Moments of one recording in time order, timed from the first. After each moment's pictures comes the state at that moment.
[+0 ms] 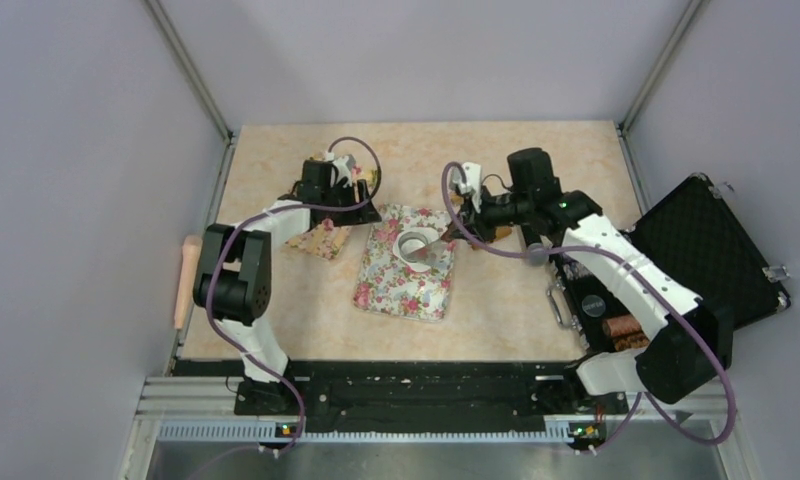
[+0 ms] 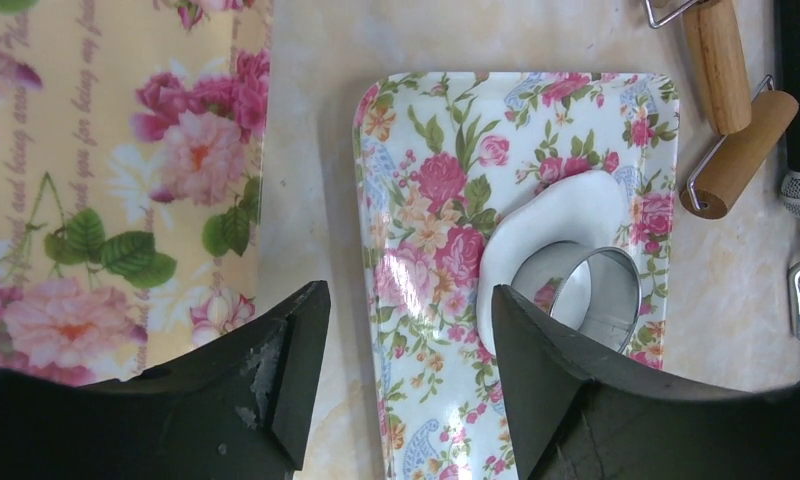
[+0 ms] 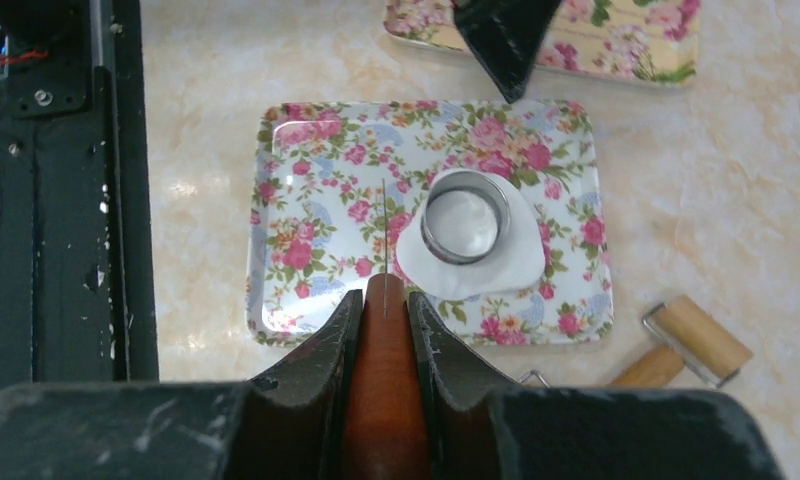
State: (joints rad) left arm -0.20 1.80 1.11 -0.11 0.45 -0.31; right arm 0.45 1.35 1.20 -0.53 -0.78 -0.53
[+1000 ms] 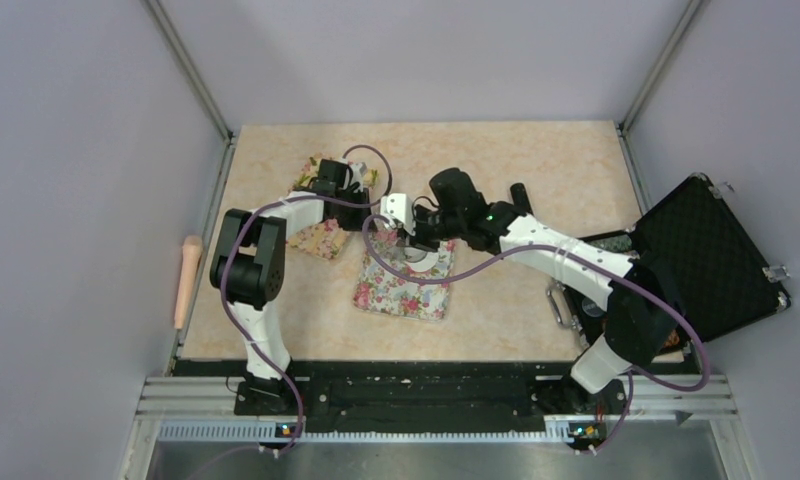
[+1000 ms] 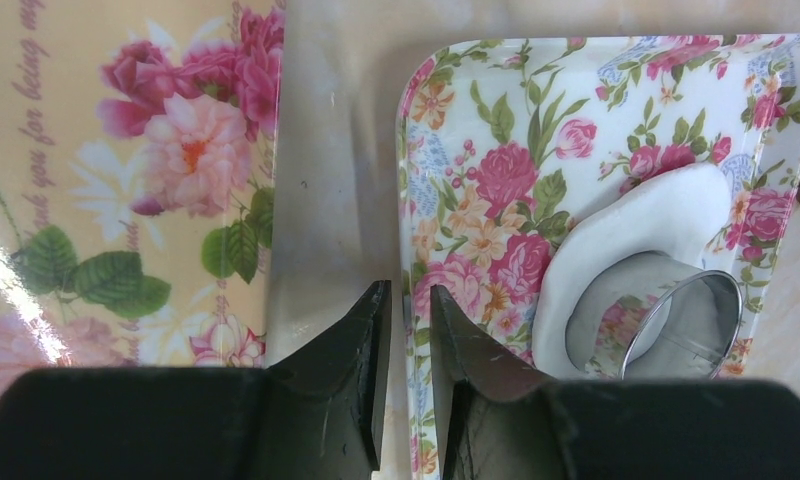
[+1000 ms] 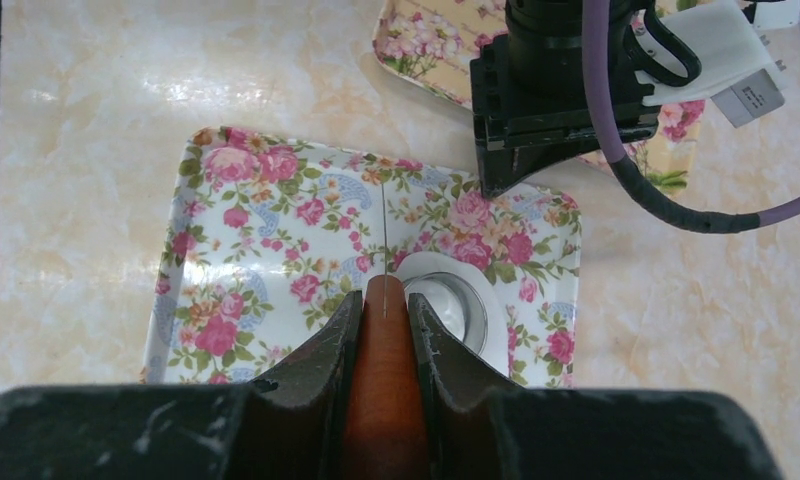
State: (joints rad) left arm -0.25 1.94 1.25 -0.26 0.35 -0.25; right arm 0.79 1.58 1.26 -0.32 -0.45 -0.66
